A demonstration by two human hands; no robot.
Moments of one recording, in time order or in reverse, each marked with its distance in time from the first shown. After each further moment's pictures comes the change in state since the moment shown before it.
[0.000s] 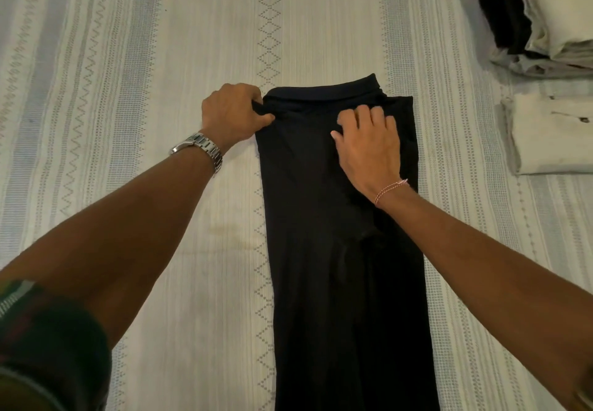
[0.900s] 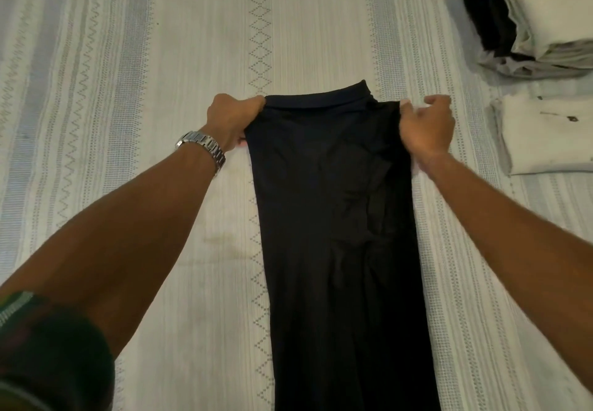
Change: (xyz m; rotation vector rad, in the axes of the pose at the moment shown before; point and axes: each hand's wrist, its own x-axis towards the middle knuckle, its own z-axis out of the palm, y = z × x) left_hand 0.006 0.029 -0.012 -0.902 -0.191 -0.656; right_hand 0.025 0.090 -0.006 0.729 -0.134 0.905
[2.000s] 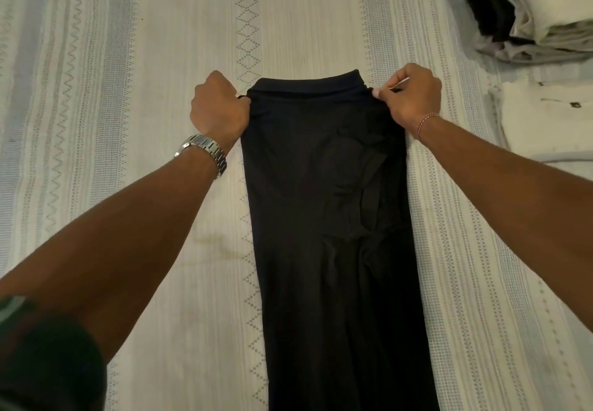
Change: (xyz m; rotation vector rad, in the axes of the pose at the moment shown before) left_hand 0.003 -0.005 0.013 0.526 0.448 0.345; right_hand 0.044 -0.010 0.011 -0.042 -0.105 -0.140
